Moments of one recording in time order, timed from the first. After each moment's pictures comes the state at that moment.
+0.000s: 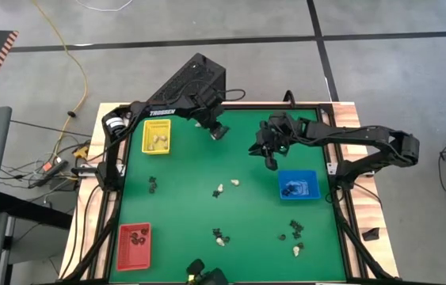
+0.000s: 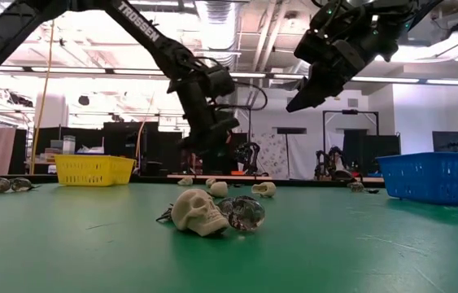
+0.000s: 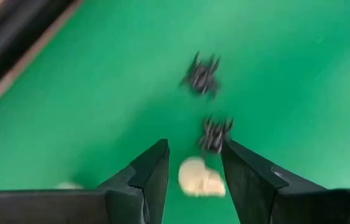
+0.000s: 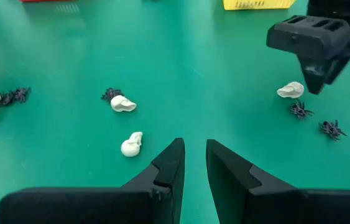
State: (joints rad) left arm 0.58 2.04 1.50 -0.49 0.08 -0.16; right arm -0.38 1.27 0.81 -0.19 -0.36 -0.24
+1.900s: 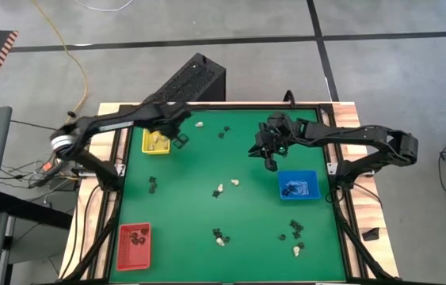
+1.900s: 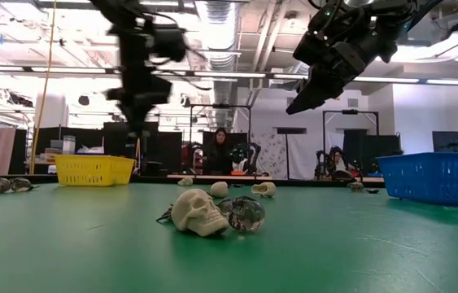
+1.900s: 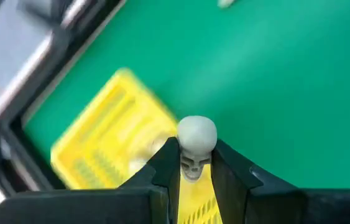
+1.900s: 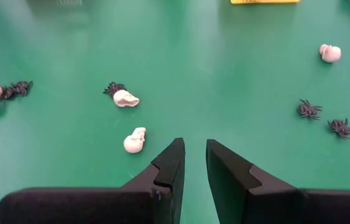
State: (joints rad) left arm 0.53 1.49 1.11 -0.87 -0.33 -0.28; right arm -0.37 1.29 0.81 -0.19 -0.37 -0.25
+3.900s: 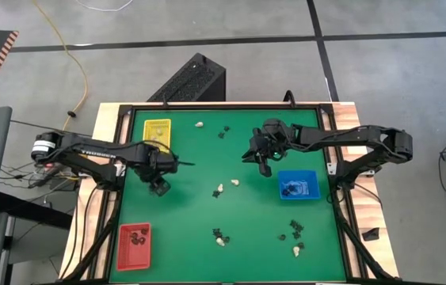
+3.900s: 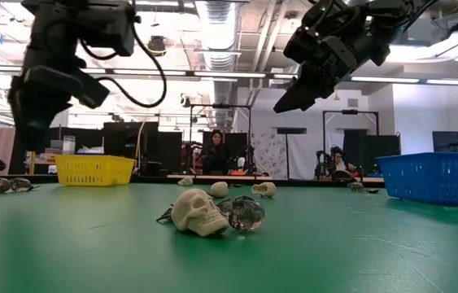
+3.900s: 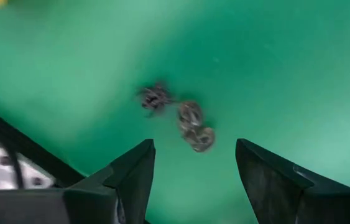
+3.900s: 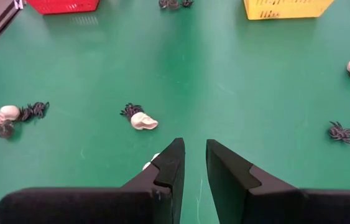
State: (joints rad) left arm 0.04 1.28 0.80 -1.06 0.04 -0.81; right arm -0.28 1.34 0.81 -0.07 -0.35 -0.16
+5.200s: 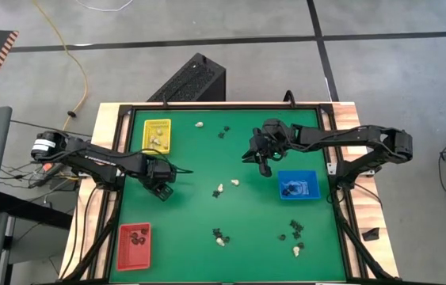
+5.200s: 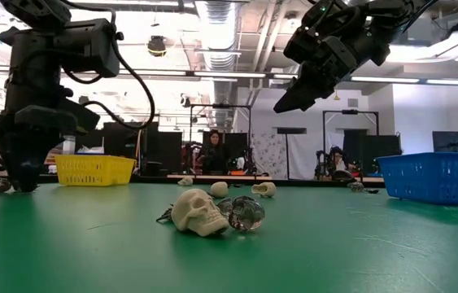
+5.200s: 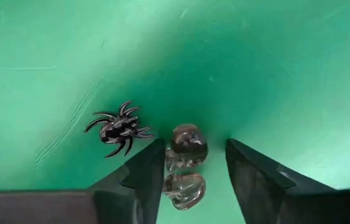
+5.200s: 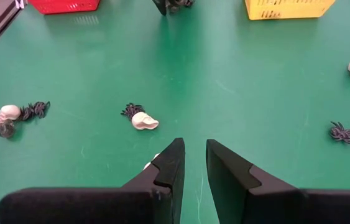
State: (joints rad) left arm -0.03 1.28 0.58 -0.74 0.01 -0.95; right arm -0.28 1.34 0.81 -0.07 -0.35 -0.16
